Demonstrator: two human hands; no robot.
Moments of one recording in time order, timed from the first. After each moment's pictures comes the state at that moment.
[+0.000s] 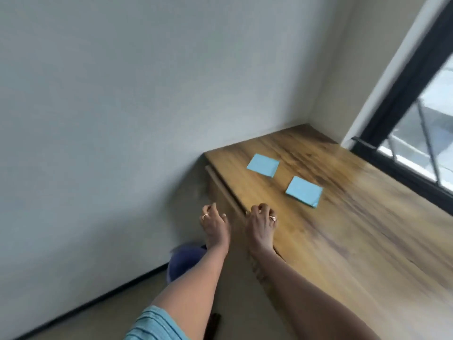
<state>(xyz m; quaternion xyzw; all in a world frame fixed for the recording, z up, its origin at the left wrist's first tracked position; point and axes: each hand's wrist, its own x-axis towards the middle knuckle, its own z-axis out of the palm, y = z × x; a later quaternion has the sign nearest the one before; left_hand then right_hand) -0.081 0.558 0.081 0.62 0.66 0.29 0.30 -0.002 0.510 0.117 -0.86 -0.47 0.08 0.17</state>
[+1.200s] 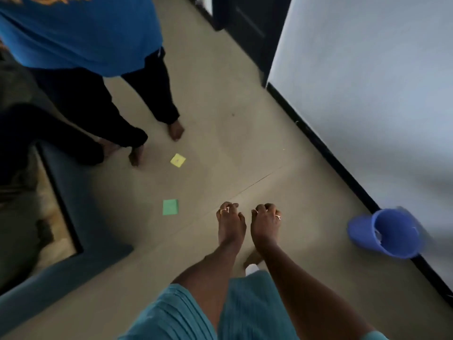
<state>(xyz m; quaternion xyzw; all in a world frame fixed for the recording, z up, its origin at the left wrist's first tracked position) -0.445 -0.013 -0.070 0.03 0.92 0.29 0.25 -0.412 0.061 -0.067 -0.38 -0.88 0.24 -0.13</state>
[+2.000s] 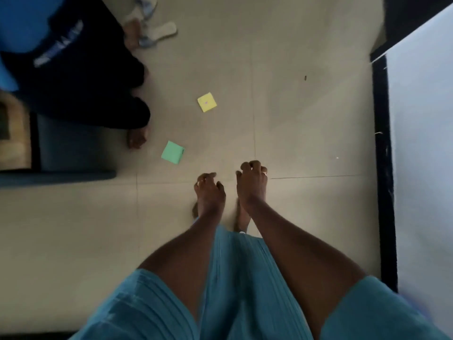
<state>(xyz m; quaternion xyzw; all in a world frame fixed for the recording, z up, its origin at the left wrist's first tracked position) -0.579 -0.008 -0.250 -0.32 0.86 0.33 0.22 -0.618 0.084 -0.240 -0.07 -0.94 0.18 -0.27</state>
